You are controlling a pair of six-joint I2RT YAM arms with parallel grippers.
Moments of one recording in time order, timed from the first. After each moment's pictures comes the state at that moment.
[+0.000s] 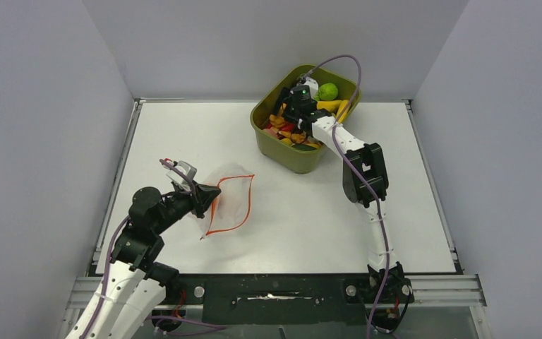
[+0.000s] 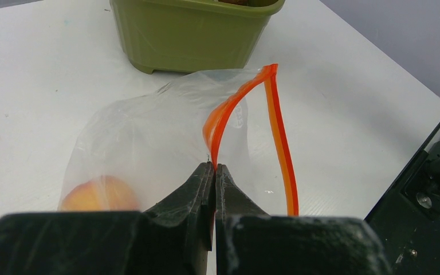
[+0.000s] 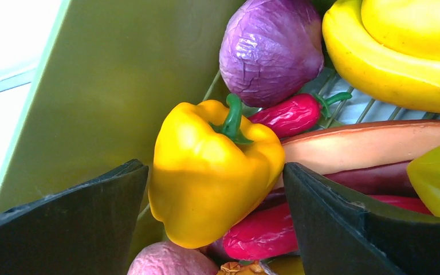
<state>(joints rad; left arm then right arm) -0.36 0.53 0.55 -0.20 0.37 -0.20 0.42 2.37 2.03 -0.21 0.13 0.63</state>
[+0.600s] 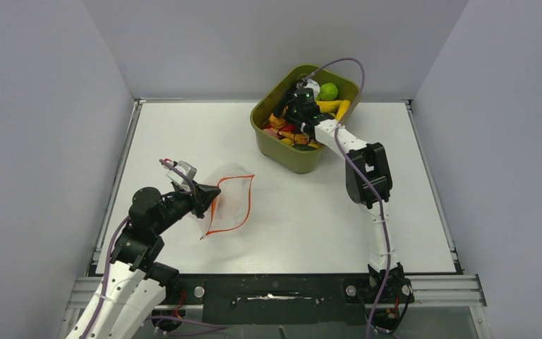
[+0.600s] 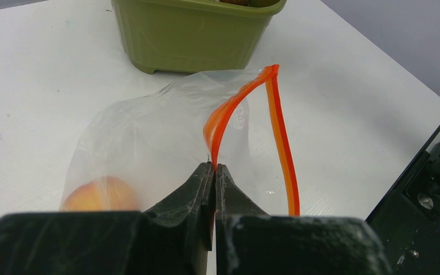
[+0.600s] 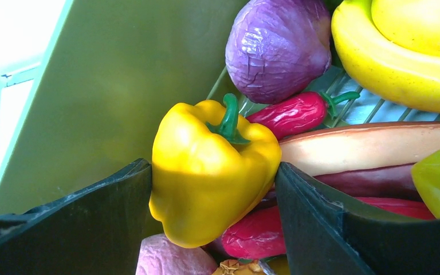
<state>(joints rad) -0.36 0.52 0.55 -0.20 0.37 -0.20 0.40 2.33 1.93 -0.10 0.07 0.63</state>
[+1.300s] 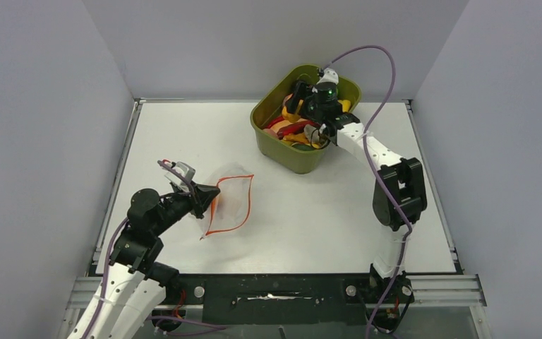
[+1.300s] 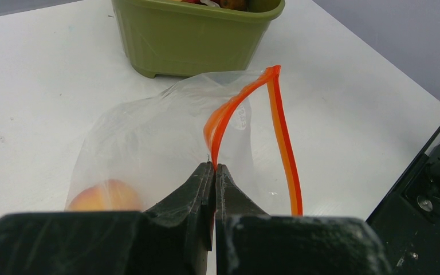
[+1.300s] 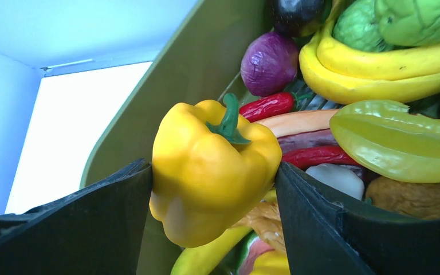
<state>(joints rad) -0.36 0.50 0.55 -0.20 0.36 -0.20 0.38 1.96 1.63 -0.08 0.06 0.50</state>
